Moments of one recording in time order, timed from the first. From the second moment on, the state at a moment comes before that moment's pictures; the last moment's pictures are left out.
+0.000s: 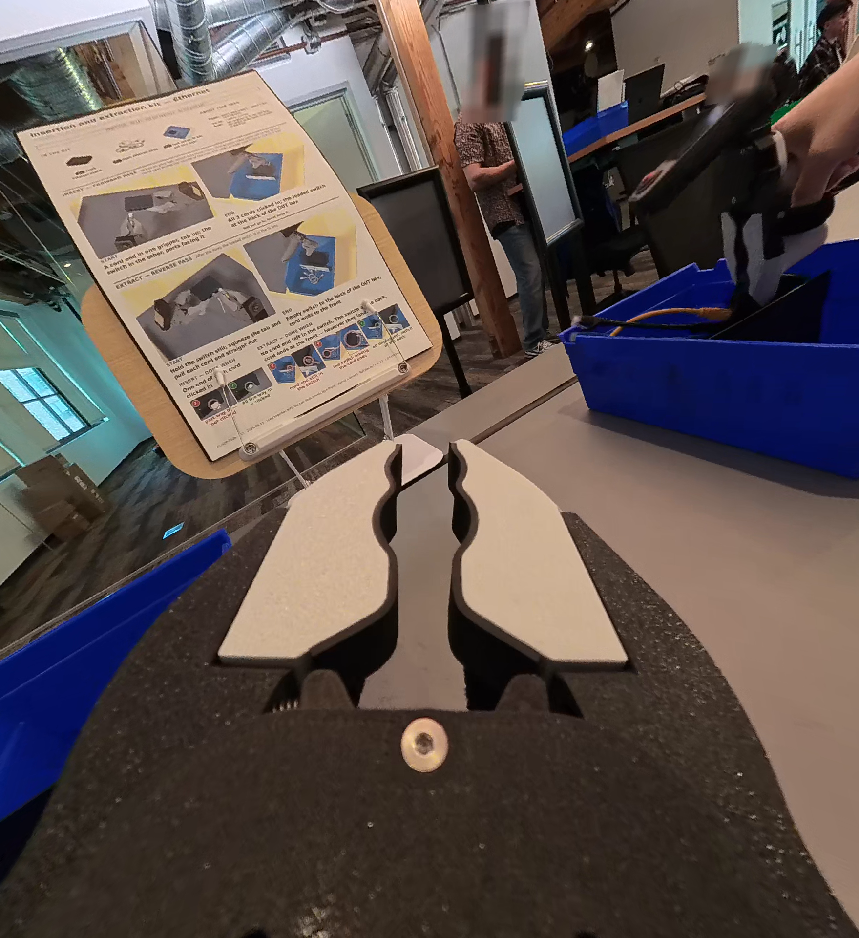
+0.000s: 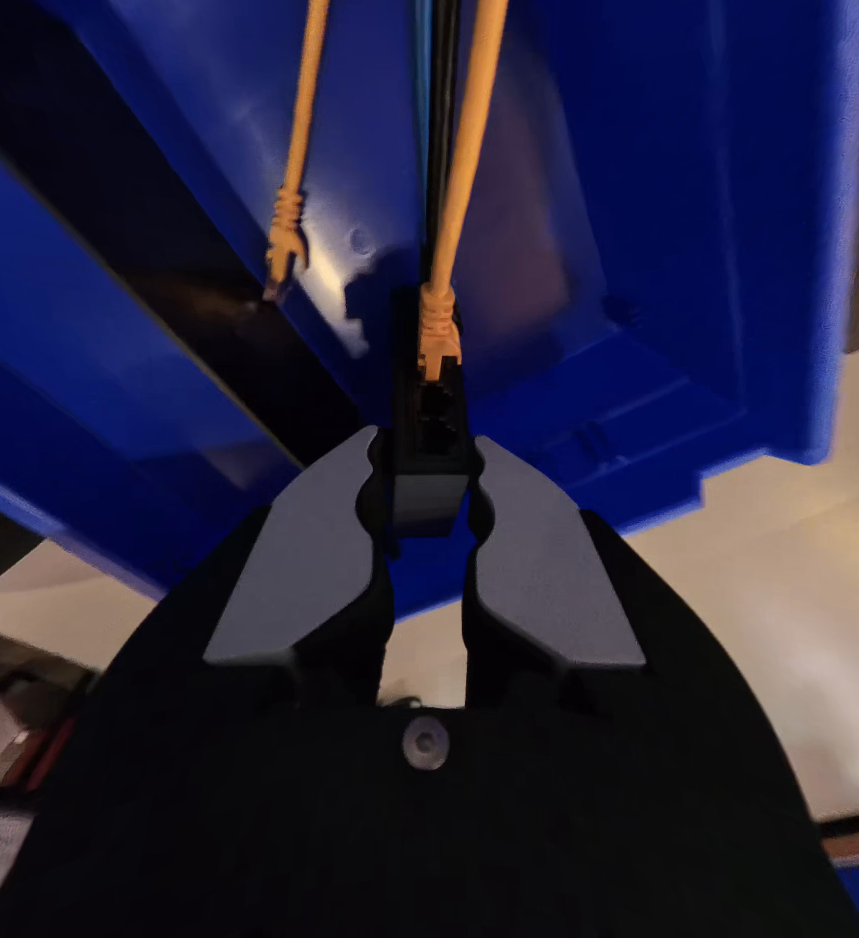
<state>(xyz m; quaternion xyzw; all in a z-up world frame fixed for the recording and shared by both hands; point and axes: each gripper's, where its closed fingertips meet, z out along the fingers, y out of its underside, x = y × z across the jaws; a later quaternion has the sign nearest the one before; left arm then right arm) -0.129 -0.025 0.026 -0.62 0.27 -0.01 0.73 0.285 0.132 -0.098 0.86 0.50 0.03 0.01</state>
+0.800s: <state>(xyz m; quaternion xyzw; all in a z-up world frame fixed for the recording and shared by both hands) -0.137 -0.032 0.044 -0.61 0.25 -0.02 0.75 0.268 0.135 0.024 0.83 0.44 0.10 -0.33</state>
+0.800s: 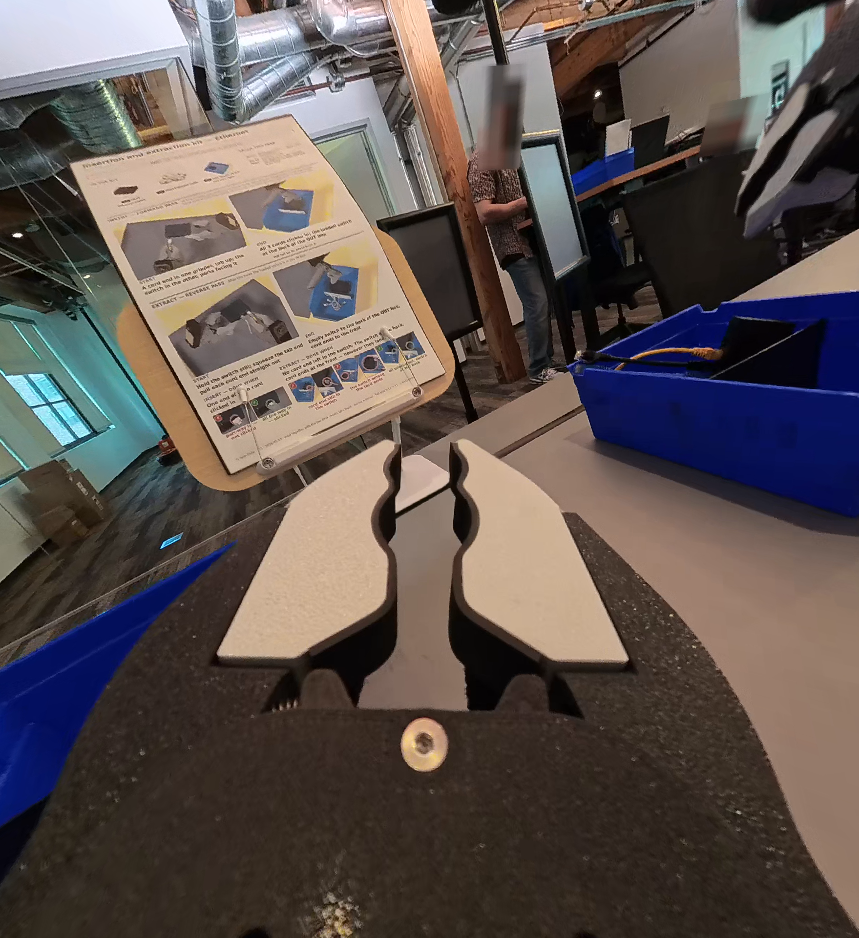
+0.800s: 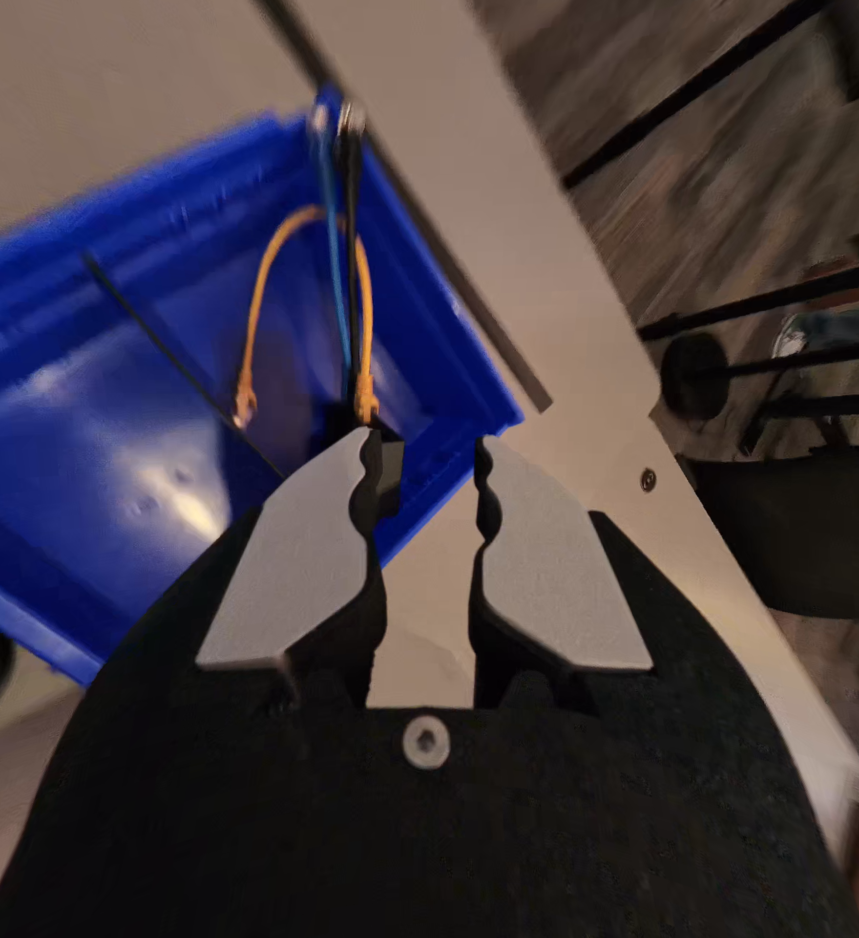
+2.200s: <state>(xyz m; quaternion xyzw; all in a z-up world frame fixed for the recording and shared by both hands) -0.493 0.002 -0.013 -0.92 0.03 0.05 0.39 0.324 0.054 -0.136 0.99 0.12 -0.05 -0.06</state>
